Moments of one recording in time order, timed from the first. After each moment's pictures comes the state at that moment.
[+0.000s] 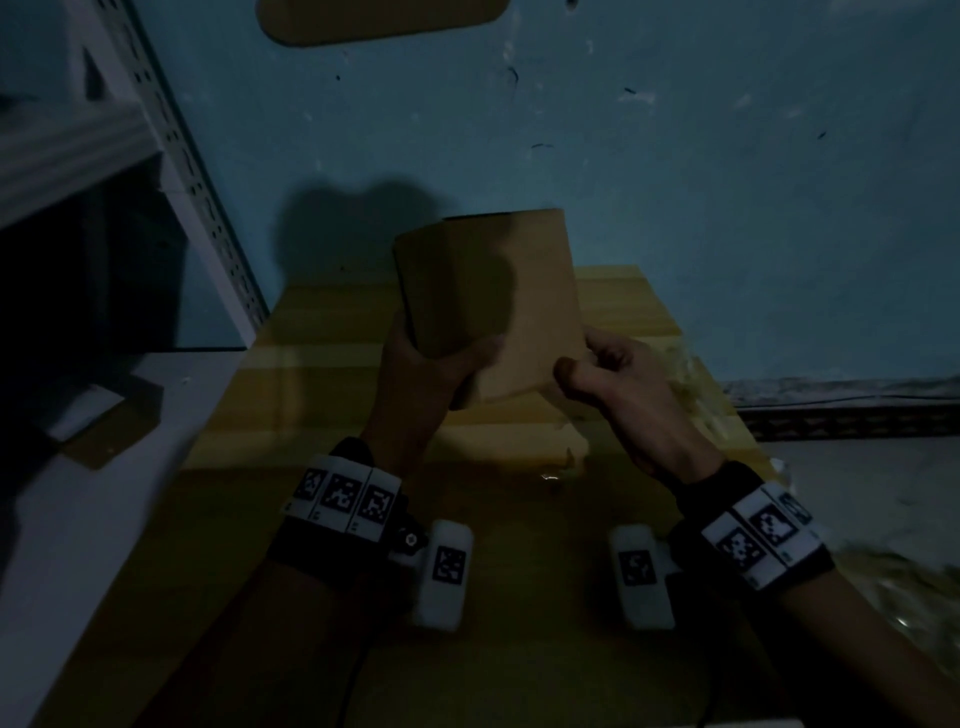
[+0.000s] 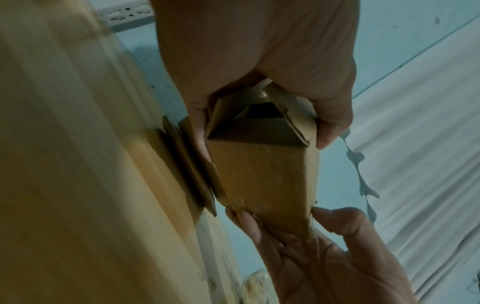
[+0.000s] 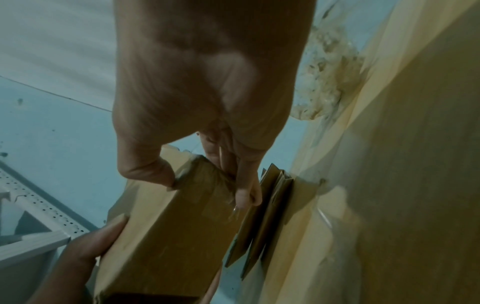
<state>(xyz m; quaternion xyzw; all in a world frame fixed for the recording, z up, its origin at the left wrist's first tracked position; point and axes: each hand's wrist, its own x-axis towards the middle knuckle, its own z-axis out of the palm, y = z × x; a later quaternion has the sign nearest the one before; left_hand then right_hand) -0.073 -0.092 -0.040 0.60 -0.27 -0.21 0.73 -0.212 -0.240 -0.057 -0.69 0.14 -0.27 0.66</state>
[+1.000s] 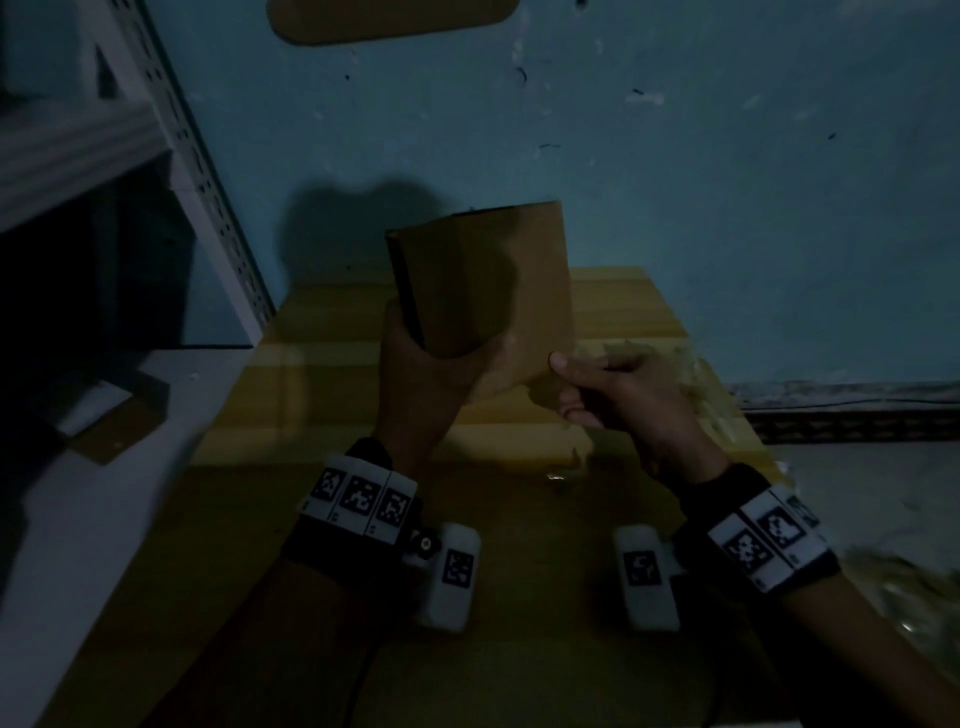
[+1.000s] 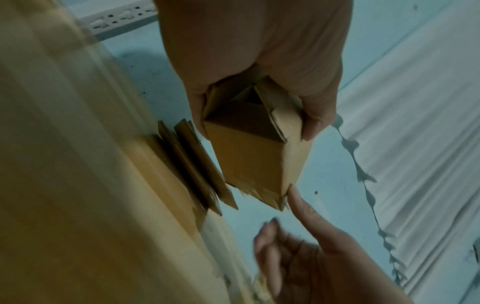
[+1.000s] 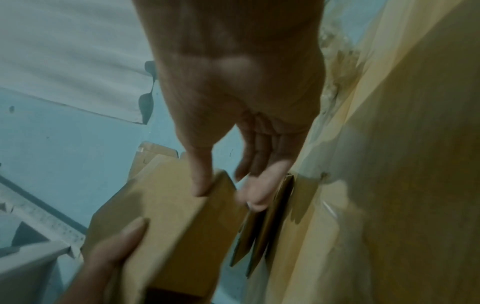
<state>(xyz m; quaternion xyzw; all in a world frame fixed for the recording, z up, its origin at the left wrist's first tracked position) -0.072 -0.097 -0.045 0.64 -0.25 -0.10 0.72 -0.212 -0.235 -0.051 -0.62 0.28 -0.24 0.69</state>
